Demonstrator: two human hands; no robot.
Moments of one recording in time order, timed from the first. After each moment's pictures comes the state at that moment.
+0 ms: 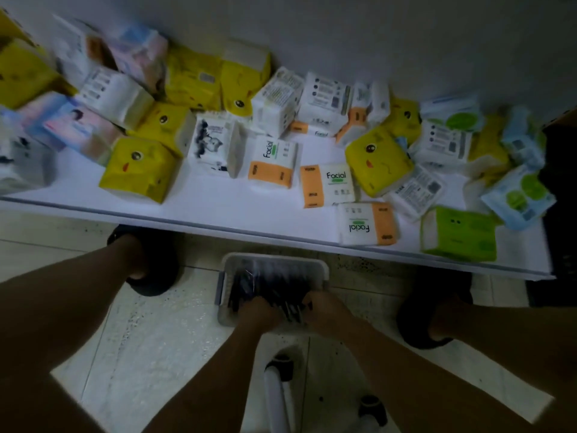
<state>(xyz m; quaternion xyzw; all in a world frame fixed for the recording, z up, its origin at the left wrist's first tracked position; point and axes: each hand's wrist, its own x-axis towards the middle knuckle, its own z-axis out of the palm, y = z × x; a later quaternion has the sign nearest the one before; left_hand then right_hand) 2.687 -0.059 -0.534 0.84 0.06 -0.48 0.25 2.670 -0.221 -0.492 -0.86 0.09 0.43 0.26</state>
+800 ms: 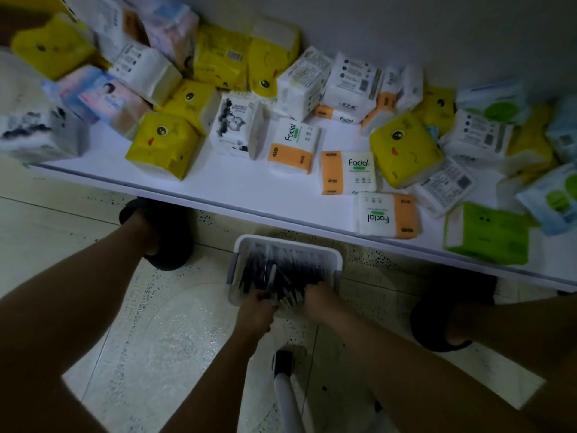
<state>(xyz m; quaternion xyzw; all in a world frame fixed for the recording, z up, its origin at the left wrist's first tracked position) 2.652 -0.050 -0.485 0.71 0.33 -0.36 0.52 2.666 -0.196 -0.561 -0.86 0.05 0.46 0.20</state>
